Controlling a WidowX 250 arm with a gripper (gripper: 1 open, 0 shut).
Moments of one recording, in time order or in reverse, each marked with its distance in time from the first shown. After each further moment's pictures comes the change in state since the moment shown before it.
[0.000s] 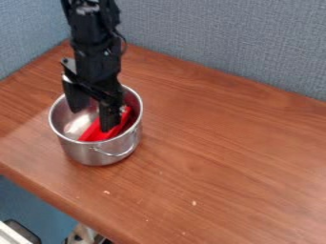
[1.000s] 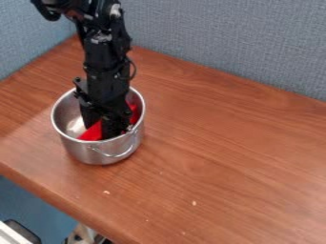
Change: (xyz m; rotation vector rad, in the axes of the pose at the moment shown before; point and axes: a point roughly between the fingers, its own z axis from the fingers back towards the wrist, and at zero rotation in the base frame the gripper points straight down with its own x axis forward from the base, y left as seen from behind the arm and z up) arm 0.008 0.002 -0.029 0.016 0.009 -0.028
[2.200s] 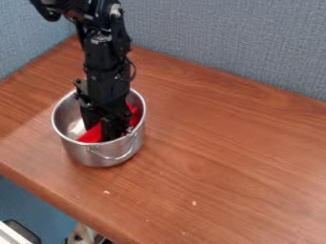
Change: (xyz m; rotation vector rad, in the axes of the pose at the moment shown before) arm -0.003 -0.003 0.001 -0.018 0.010 -0.008
